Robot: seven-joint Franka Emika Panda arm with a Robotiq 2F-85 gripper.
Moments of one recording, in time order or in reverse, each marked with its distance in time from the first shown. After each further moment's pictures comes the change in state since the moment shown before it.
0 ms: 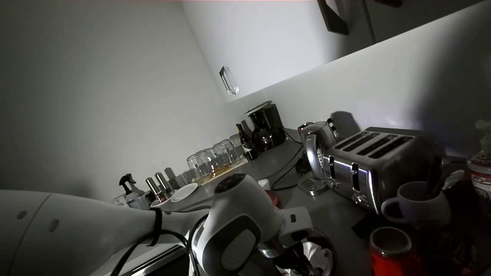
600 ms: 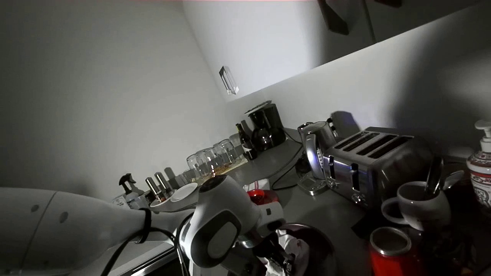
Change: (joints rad) arm 0.075 -0.010 0.043 -0.033 -0.013 0.035 -0.006
